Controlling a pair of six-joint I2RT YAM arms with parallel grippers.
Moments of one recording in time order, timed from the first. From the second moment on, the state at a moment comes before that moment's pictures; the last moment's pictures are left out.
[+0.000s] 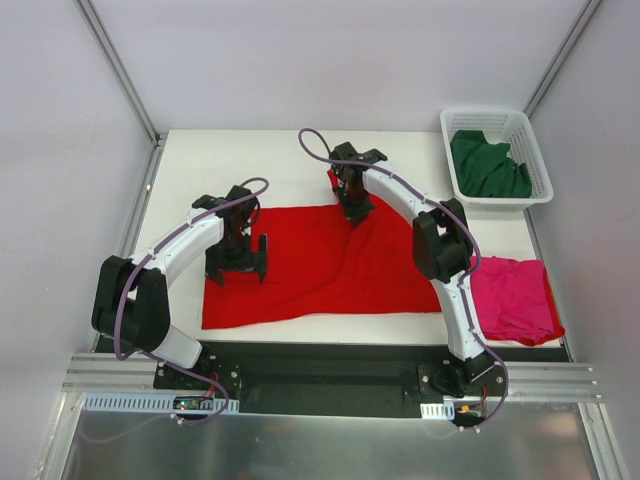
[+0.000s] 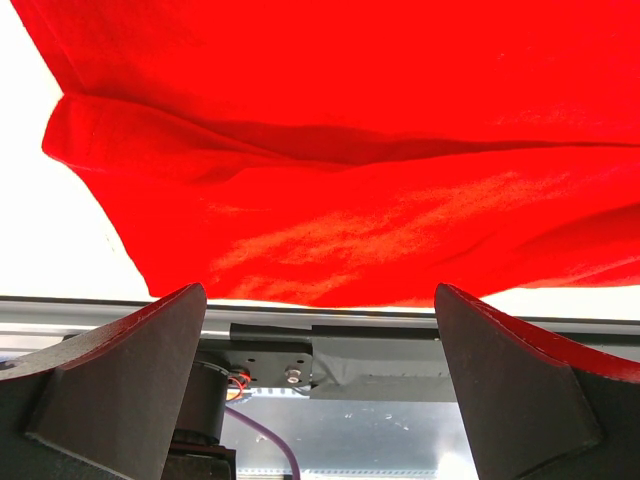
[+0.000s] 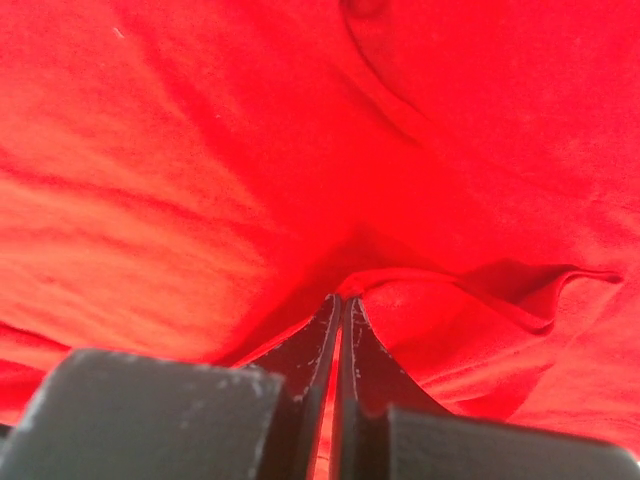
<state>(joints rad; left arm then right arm) -0.35 1.50 1.07 -1.10 0.03 -0.43 0.58 2.29 2.03 -1.08 0.08 0.20</state>
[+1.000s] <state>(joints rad) -0.35 1.50 1.06 -1.10 0.02 -0.43 0.63 2.23 1.98 -1.07 -0.04 0.20</state>
